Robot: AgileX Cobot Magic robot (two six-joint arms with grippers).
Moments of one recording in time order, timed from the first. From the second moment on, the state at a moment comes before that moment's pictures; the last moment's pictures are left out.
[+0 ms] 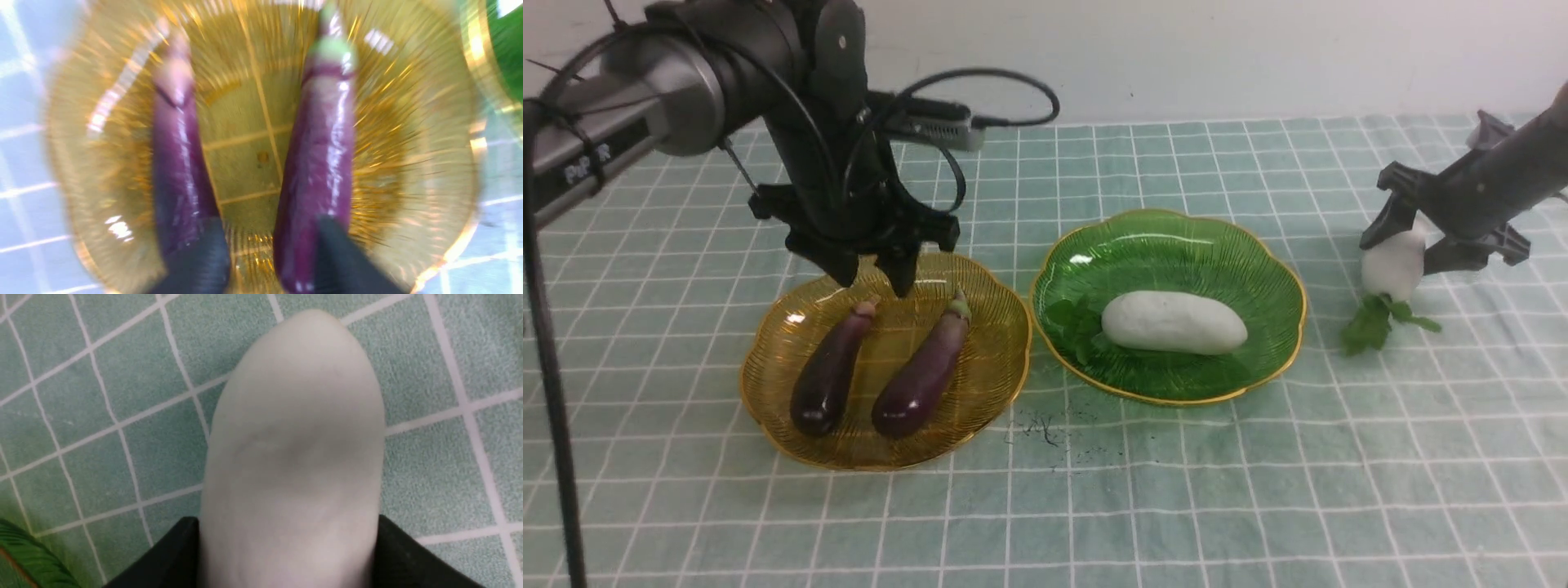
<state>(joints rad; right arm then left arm) -0.17 2.38 -2.06 0.48 1.12 0.00 -0.30 1.93 -1.80 0.07 1.22 -0.10</state>
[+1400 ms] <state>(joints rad) 0.25 2.38 -2.30 0.22 1.25 -0.13 -0.30 1.34 -1.46 0.01 1.25 -0.07</state>
